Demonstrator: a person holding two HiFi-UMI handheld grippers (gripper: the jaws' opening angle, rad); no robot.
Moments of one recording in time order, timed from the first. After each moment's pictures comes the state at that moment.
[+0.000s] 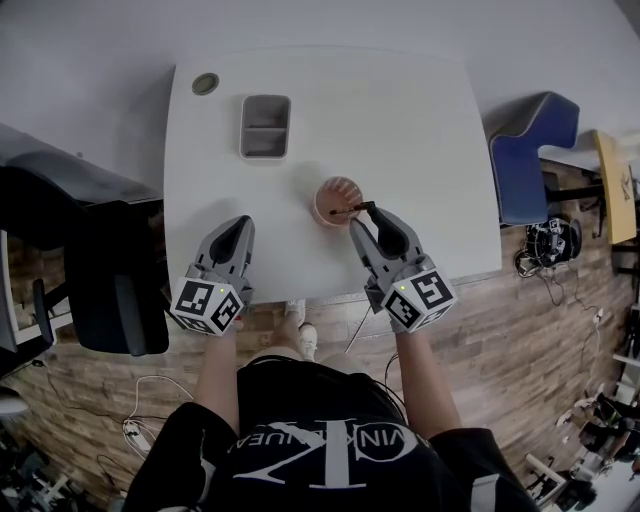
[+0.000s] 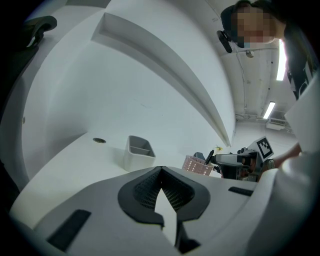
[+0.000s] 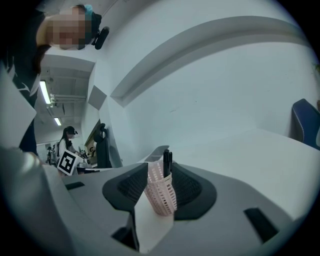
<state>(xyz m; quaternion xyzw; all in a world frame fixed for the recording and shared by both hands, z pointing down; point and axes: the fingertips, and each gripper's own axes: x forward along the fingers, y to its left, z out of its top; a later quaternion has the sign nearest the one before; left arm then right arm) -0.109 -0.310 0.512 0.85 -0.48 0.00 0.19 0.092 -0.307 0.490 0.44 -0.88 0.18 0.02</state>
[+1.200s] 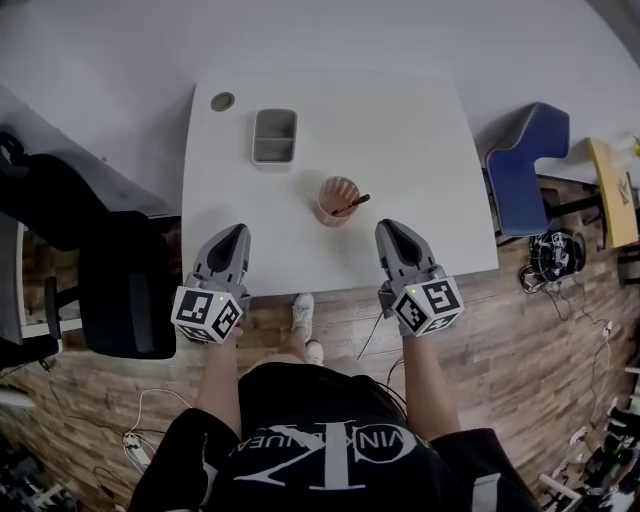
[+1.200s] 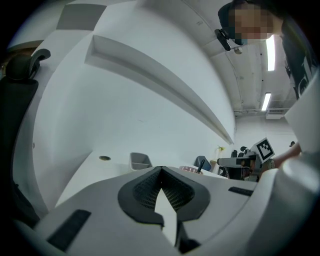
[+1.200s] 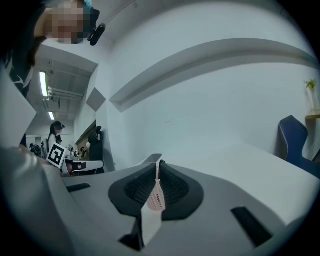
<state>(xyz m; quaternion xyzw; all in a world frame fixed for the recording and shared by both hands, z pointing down) -0.129 -0.266 0.457 0.85 -0.51 0.00 0.12 0.126 -0.269 0.457 0.49 -0.86 0.14 0.00</state>
